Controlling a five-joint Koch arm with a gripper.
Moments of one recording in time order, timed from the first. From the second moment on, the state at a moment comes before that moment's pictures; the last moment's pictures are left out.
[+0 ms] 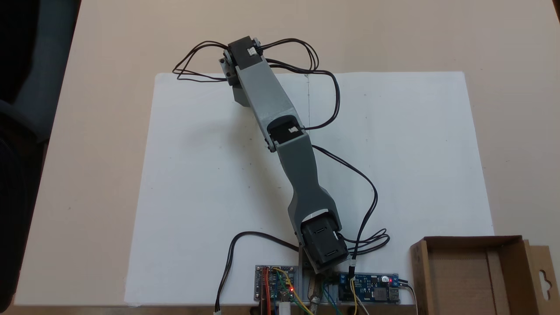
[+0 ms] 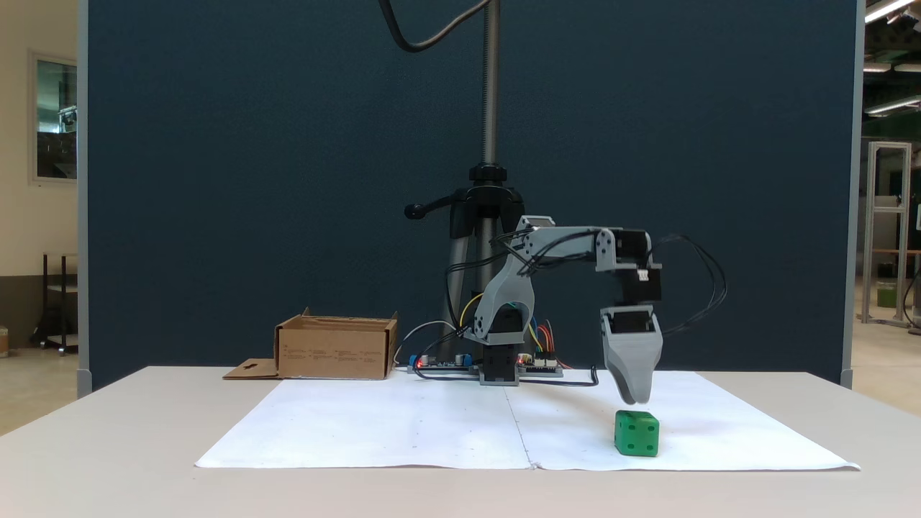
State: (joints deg) arm -25.0 52.1 50.8 53.9 28.8
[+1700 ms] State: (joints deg) arm -24.0 44.2 50.6 48.9 29.2
